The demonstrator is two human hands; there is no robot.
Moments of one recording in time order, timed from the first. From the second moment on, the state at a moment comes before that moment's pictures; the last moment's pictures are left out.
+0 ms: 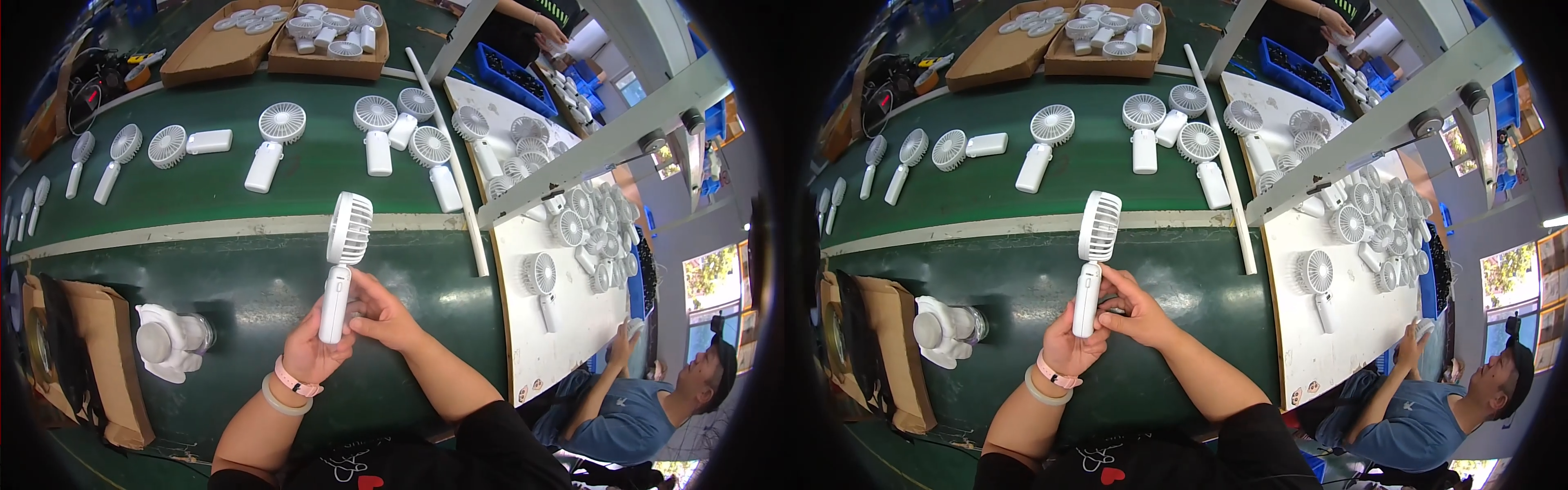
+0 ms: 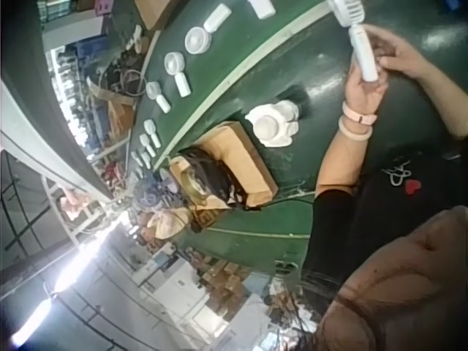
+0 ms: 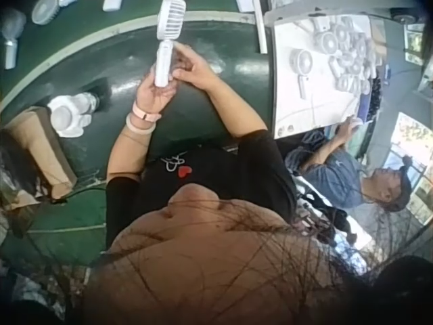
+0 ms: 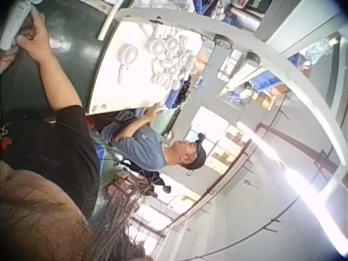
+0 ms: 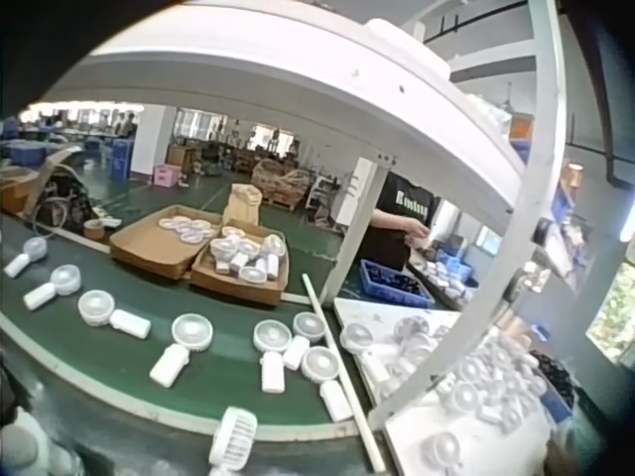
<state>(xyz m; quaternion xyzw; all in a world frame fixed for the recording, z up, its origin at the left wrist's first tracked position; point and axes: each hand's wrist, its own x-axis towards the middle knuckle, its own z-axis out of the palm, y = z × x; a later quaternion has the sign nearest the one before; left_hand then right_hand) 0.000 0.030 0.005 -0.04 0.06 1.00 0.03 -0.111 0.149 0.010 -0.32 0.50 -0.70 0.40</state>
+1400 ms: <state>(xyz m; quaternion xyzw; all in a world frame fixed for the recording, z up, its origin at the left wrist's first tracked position) -0.001 0.029 0.000 -0.17 0.26 0.95 -0.05 -0.238 -0.054 0.019 -0.46 0.86 -0.17 -0.14</state>
